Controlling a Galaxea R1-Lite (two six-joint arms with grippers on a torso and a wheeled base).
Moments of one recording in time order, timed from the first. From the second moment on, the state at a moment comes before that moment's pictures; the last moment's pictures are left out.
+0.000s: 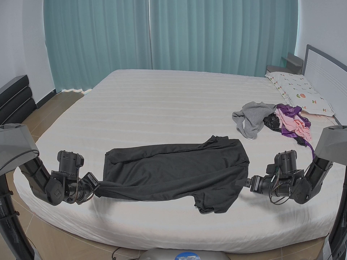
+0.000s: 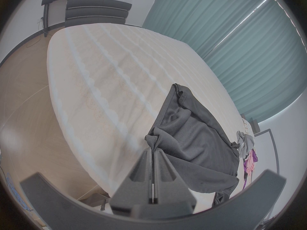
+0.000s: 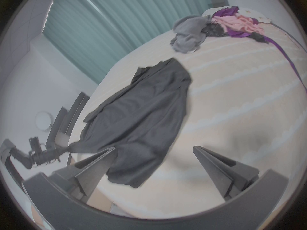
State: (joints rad) left arm -0.11 2.06 -0.56 -0.67 0.05 -0.87; right arm 0.20 2.18 -0.57 -0.89 0.22 0.49
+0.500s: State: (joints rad) left arm -0.11 2.05 -0.55 -0.67 0.04 -0.87; right arm 0.44 2.24 -0.54 -0.93 0.15 0.57
